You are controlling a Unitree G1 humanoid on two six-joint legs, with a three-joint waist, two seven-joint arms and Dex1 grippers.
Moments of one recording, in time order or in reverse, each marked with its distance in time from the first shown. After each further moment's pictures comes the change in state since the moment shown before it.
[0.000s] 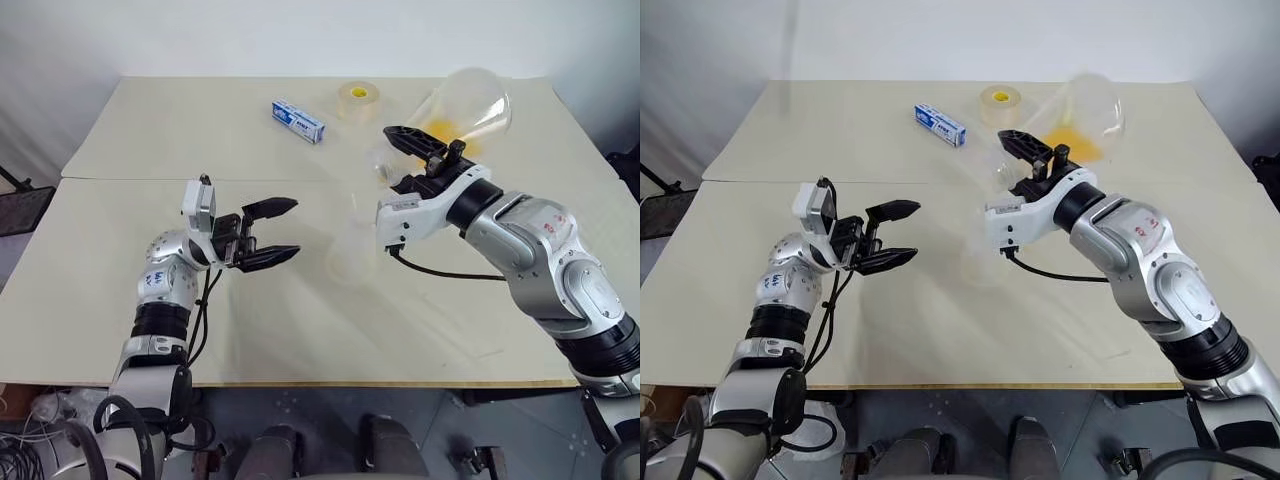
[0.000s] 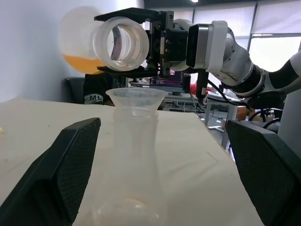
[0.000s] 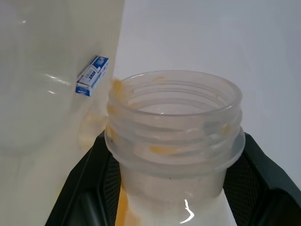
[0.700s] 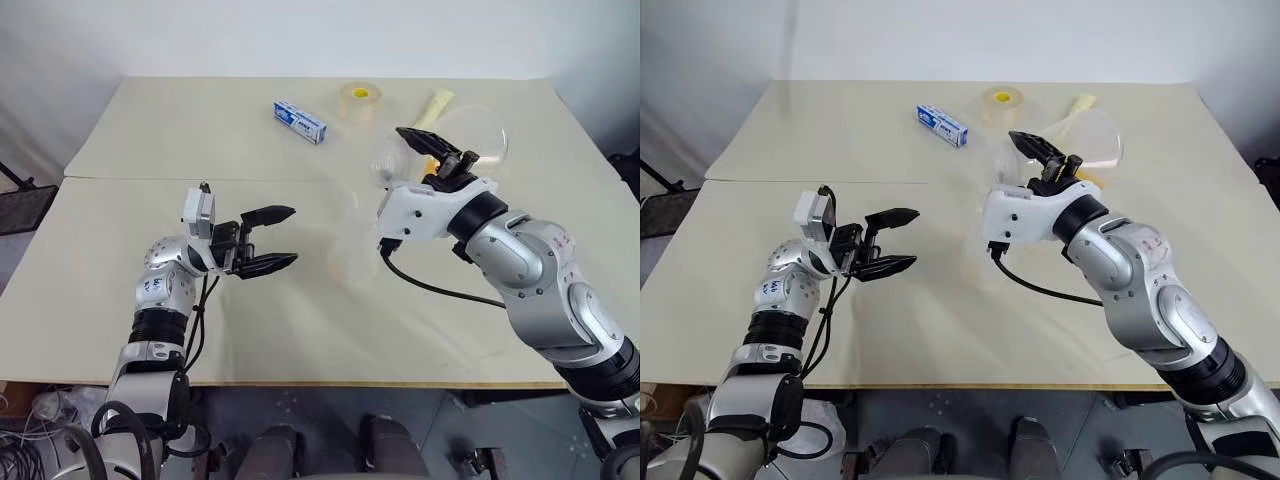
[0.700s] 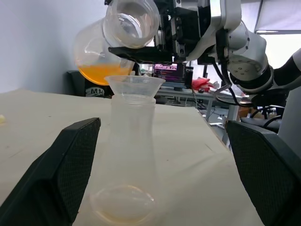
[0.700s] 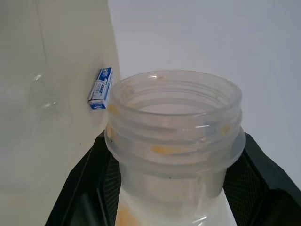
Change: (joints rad) left arm 0.042 0.007 -0.009 -0.010 0.003 -0.007 0.000; right arm 0.072 0.012 0.038 -0.163 0.223 0.307 -0.051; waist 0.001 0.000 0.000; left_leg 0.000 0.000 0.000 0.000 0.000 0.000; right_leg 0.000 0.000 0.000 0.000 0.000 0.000
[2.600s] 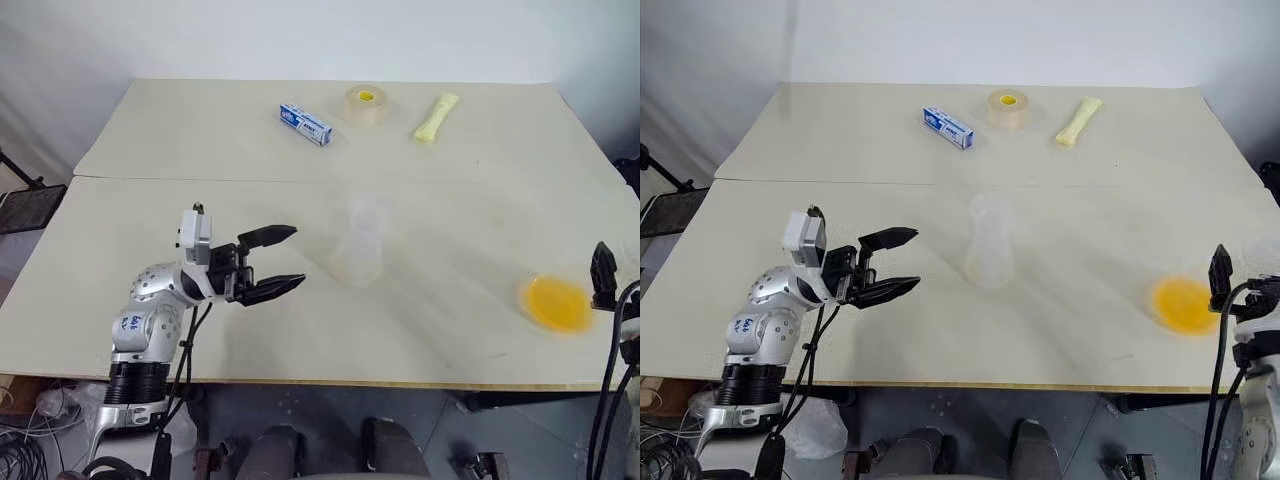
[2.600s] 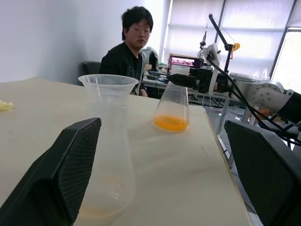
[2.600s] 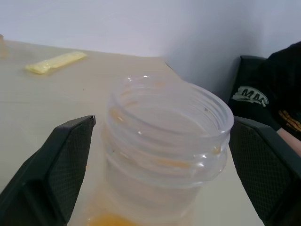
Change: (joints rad) left arm 0.305 0.033 -0.013 -0.573 -0.071 0.246 0.275; right arm 0.733 0.356 -1.033 0.137 0.887 -0.041 -0.242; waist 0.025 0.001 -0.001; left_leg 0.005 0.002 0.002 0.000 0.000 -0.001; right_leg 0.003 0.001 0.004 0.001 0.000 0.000
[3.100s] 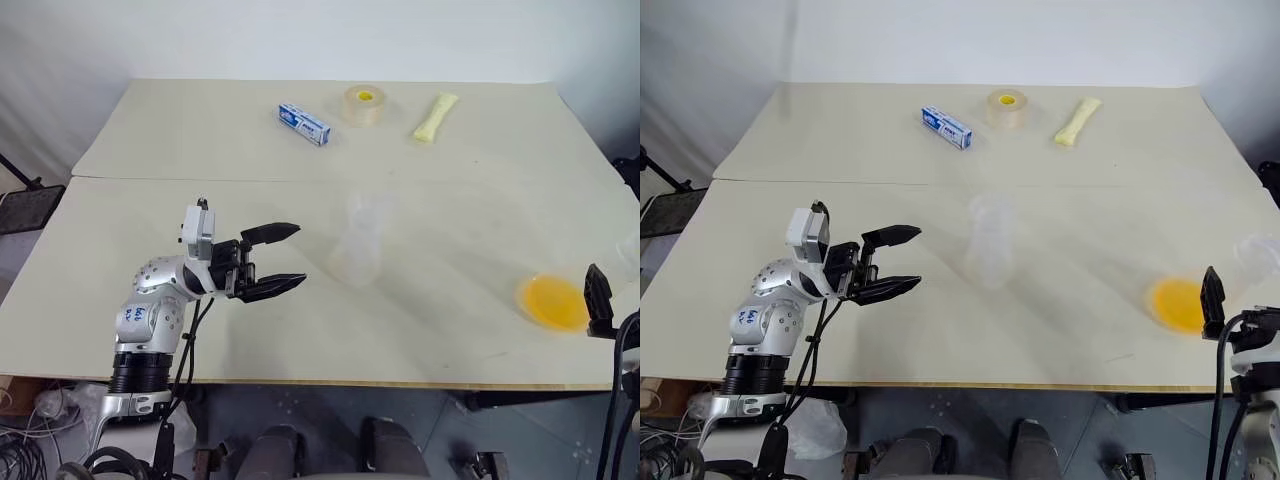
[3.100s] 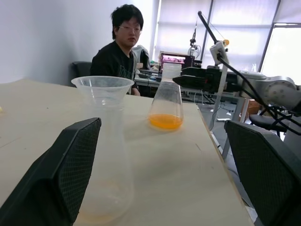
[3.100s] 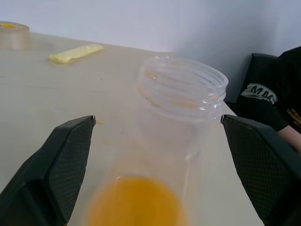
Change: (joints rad) left arm -0.036 -0.003 -0.004 0.049 0.016 -0.008 -0.053; right arm 0.167 0.044 -0.013 -0.150 0.045 -0.022 0.047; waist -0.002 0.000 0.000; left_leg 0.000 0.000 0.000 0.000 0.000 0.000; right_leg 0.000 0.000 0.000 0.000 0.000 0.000
